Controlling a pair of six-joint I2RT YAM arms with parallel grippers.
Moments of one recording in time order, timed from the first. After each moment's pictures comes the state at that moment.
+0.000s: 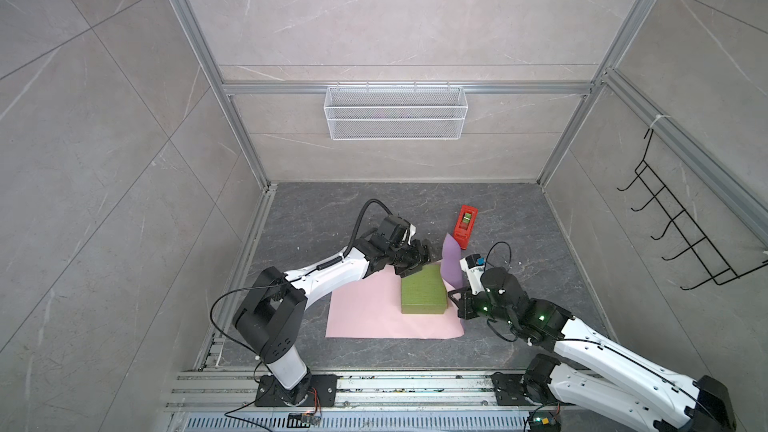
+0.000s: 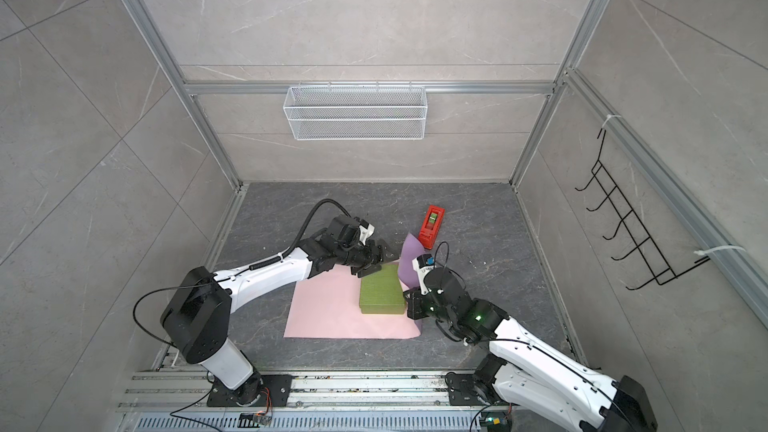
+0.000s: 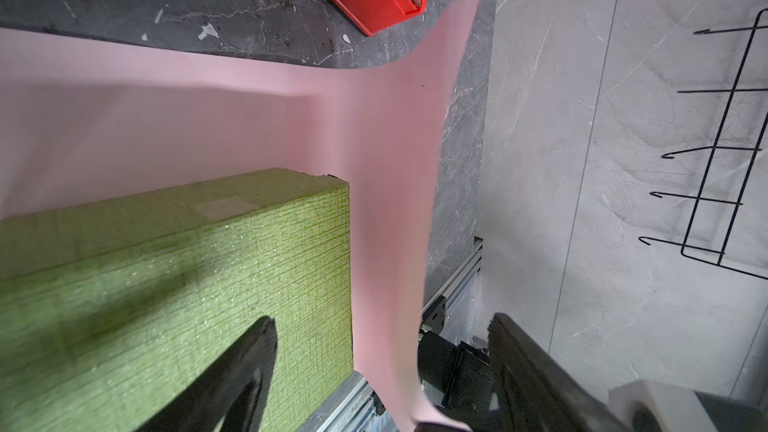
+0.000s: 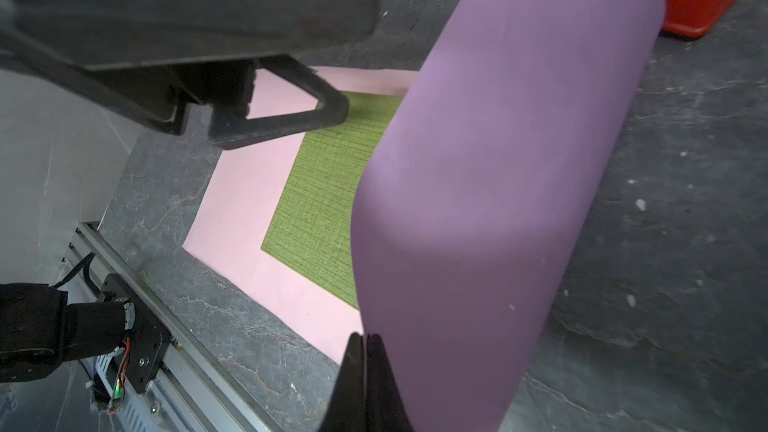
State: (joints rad) left arm -0.75 1.68 1.15 -0.21 0.51 -0.99; right arm 0.80 0.88 0.58 -0.40 -0.03 0.57
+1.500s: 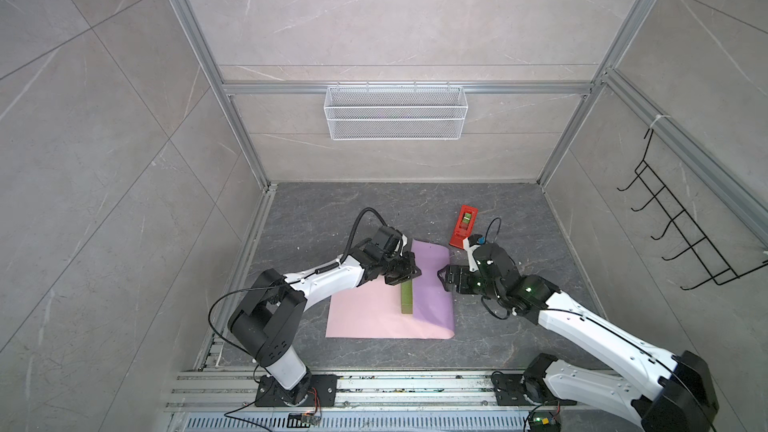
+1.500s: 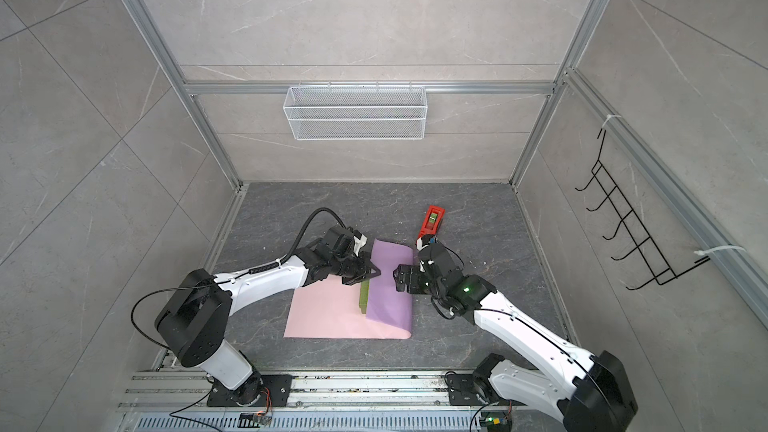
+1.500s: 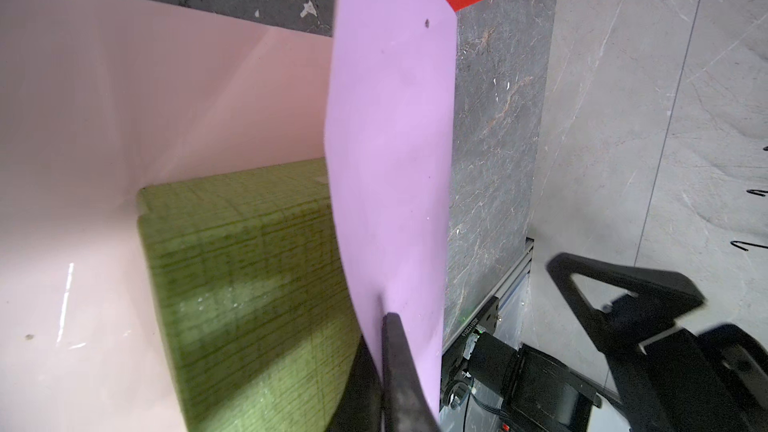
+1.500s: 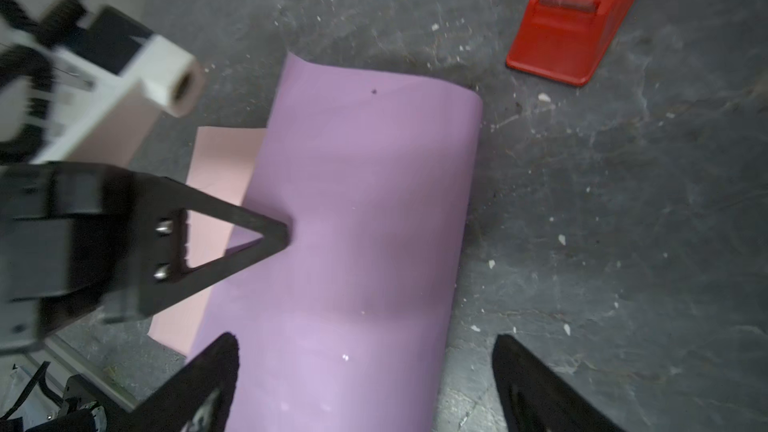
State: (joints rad) left arm -0.73 1.63 1.01 -0.20 0.46 -0.89; right arm 0.64 1.11 0.77 -0.47 -0.01 0.61
